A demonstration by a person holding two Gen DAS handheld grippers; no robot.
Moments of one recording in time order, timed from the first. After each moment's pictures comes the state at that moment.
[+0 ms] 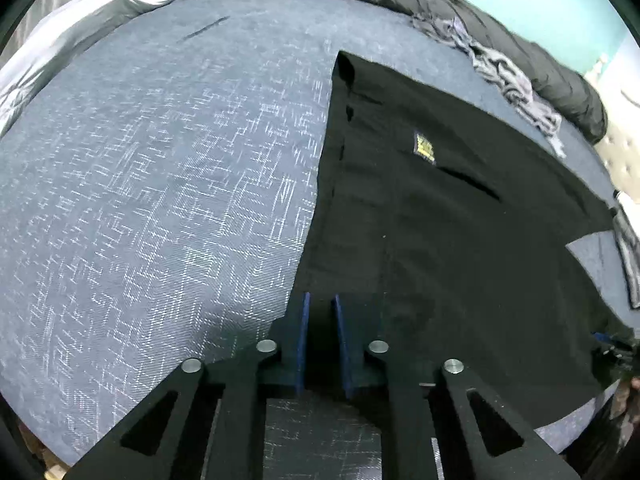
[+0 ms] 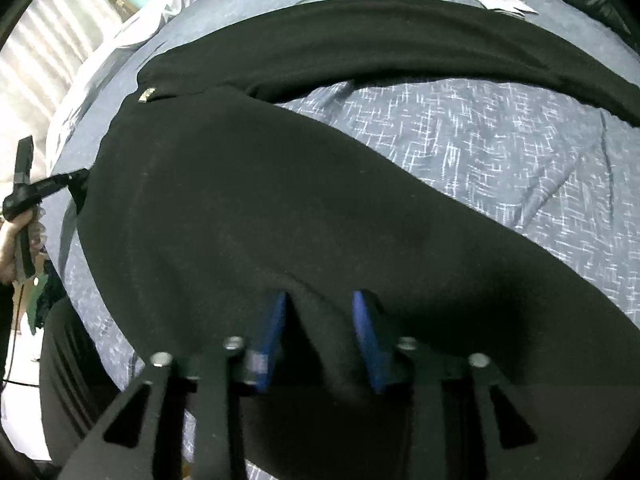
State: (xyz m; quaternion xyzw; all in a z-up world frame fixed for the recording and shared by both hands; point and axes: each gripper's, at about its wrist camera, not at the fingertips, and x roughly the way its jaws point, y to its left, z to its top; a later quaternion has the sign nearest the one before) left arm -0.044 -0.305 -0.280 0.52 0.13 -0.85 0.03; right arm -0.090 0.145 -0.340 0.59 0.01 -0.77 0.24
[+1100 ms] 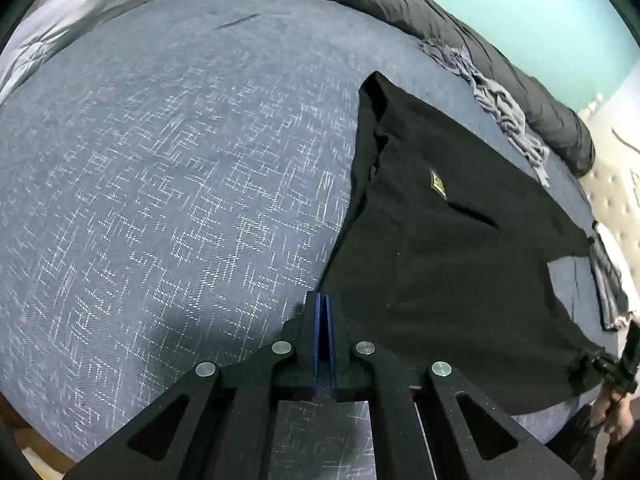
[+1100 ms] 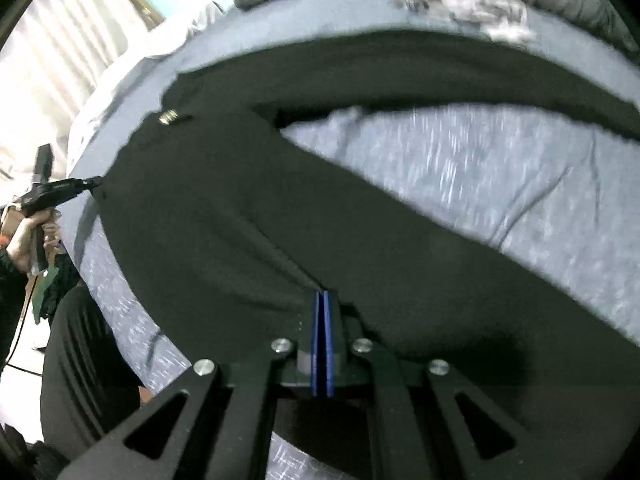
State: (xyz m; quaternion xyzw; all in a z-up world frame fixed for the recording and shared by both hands) left arm -0.015 -0.340 -0.280 0.50 0.18 -0.85 0.02; right arm -0.072 0.155 -0.315 0.53 0.00 -0.80 0.27
